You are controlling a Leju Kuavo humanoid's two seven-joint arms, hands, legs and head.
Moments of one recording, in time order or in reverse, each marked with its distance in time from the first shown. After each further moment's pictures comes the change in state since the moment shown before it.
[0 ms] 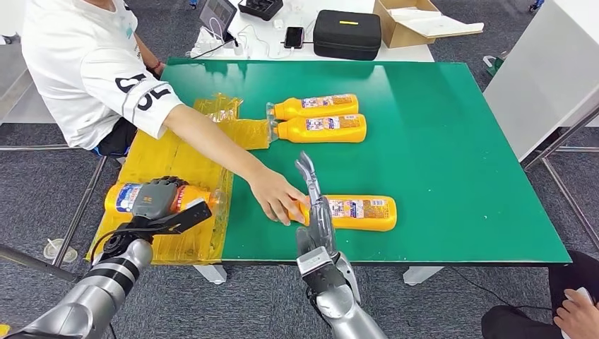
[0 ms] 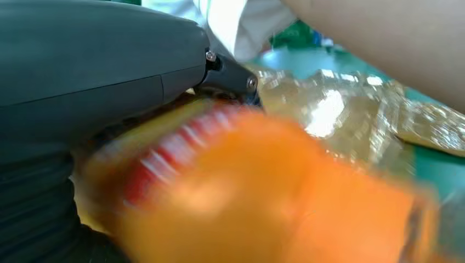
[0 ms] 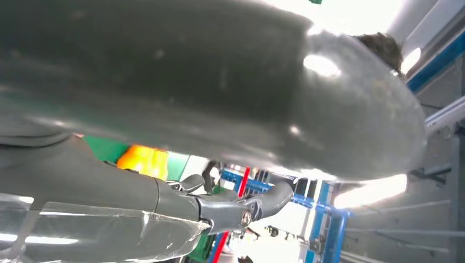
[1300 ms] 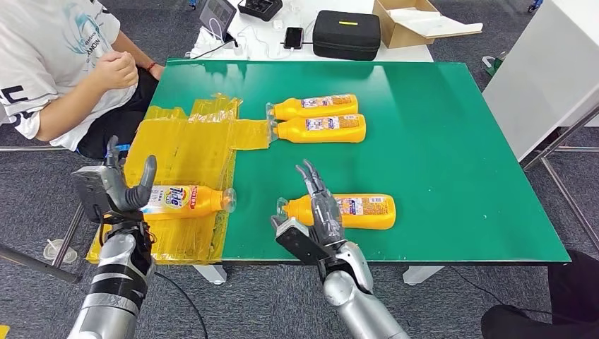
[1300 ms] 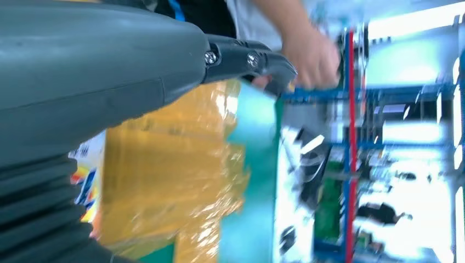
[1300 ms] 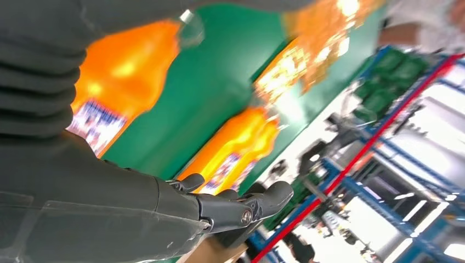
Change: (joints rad) left arm 0.172 -0.184 0.372 -0.495 0.901 -0.145 -0.146; right arm -0.101 -0.052 -0.074 0.203 0.361 -0.068 0.347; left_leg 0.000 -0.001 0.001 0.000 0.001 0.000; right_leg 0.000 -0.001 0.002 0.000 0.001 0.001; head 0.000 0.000
